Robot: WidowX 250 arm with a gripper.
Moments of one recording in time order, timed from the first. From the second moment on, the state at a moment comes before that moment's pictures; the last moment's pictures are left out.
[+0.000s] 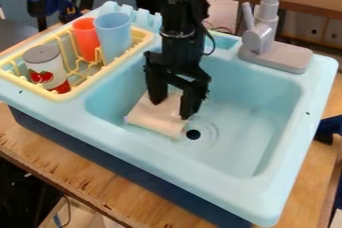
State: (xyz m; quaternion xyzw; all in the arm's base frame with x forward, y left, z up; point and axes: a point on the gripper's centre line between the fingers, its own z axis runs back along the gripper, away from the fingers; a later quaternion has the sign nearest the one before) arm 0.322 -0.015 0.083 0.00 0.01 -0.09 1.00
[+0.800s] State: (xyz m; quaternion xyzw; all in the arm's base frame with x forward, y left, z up) arm 0.264 -0.023 0.086 -0.05 0.04 -0.08 0.99
